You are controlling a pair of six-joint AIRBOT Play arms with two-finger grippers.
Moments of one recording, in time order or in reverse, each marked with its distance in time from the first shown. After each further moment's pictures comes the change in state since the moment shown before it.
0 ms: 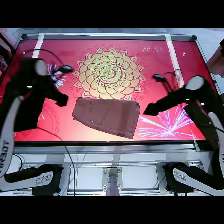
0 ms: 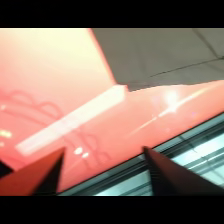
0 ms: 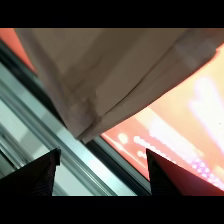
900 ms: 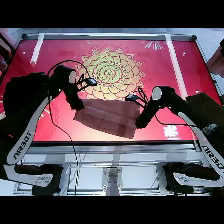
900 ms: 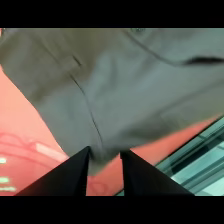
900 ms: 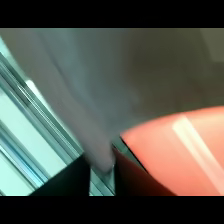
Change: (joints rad) left arm -0.255 -0.189 0.011 0.081 0.045 0.132; right arm 0.393 -0.183 -0.003 -0.266 -0.029 0.014
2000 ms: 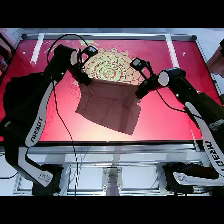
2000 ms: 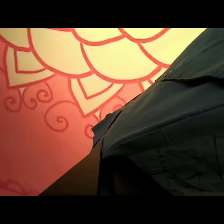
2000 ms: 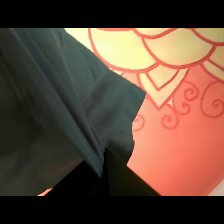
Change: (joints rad) left arm 0.017 -0.198 0.435 0.055 0.173 -0.173; right arm -0.044 -0.016 0.264 -0.272 -0.385 0.051
